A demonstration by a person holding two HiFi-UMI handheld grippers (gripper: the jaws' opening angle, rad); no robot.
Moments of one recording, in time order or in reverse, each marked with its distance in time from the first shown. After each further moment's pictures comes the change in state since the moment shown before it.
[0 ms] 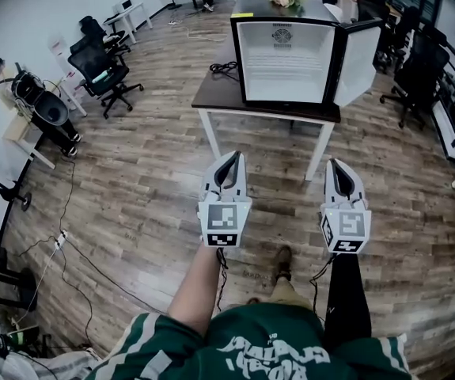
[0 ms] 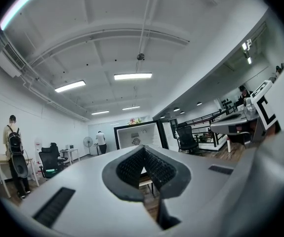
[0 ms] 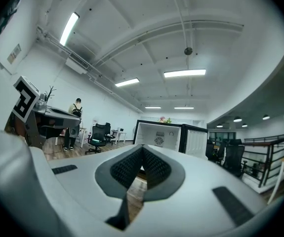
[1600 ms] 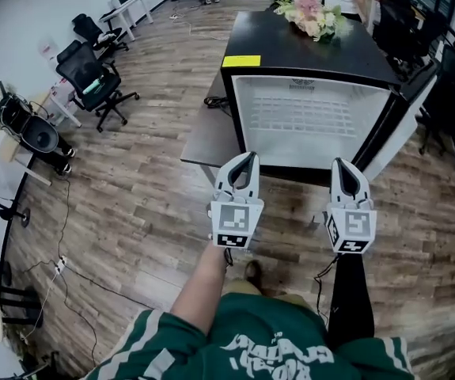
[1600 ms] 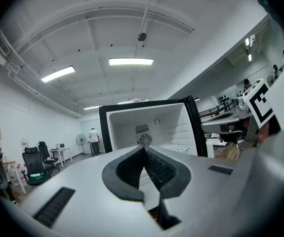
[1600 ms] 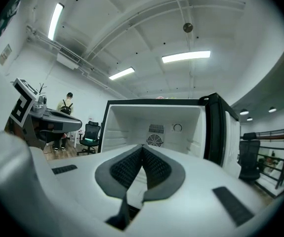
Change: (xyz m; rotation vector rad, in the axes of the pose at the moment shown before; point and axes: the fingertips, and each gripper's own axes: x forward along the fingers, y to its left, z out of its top) left arm 0.366 0.099 -0.076 0.009 0.046 -0.059; right arm 0.376 -0.104 -0.042 0.035 0.033 0.032
